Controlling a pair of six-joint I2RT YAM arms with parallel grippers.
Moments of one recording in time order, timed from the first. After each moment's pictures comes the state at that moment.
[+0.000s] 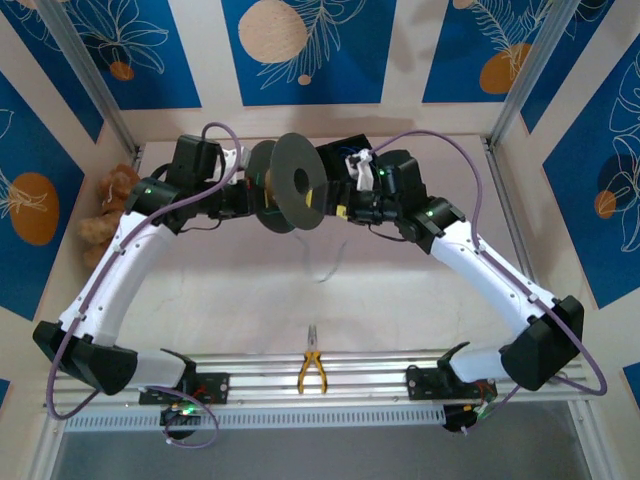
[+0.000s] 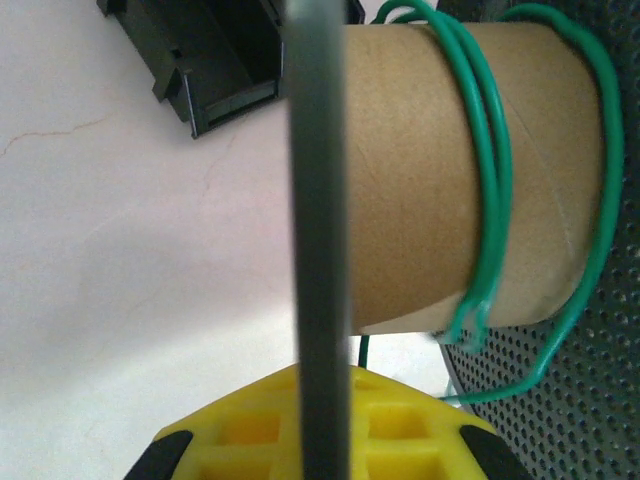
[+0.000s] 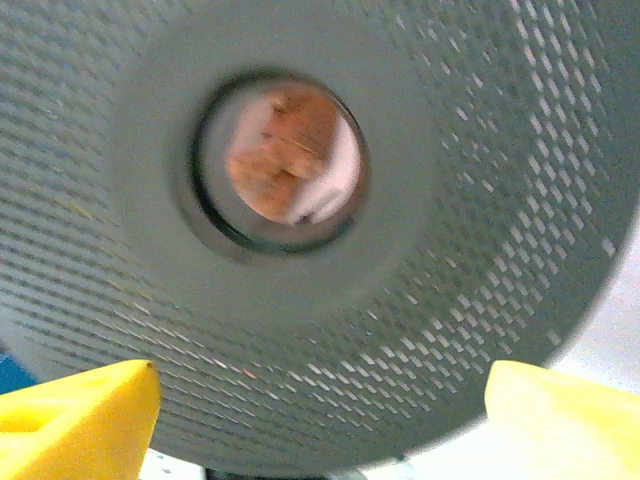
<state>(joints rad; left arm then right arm) -0.42 1.35 1.56 -0.98 0.37 -0.46 0.56 1.34 1.25 -0.35 -0.54 0.79</state>
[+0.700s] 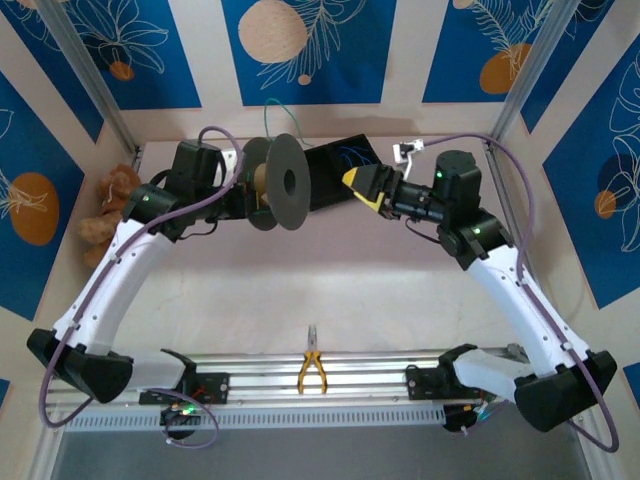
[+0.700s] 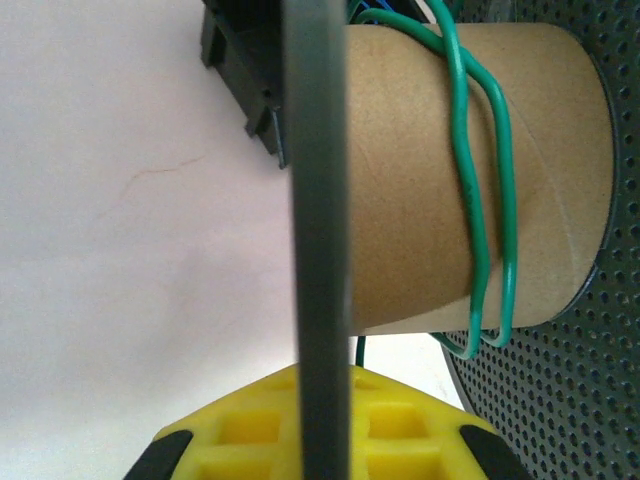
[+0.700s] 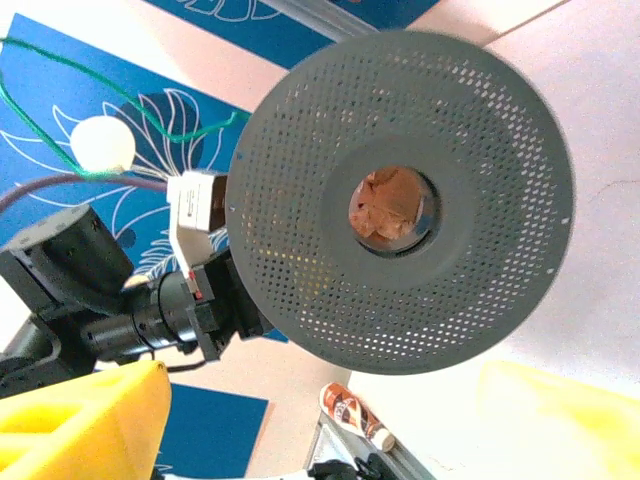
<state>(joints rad) -0.46 1.30 1.53 -0.98 0.14 -0.38 0.38 1.11 1.19 -0.30 -0.68 0.97</state>
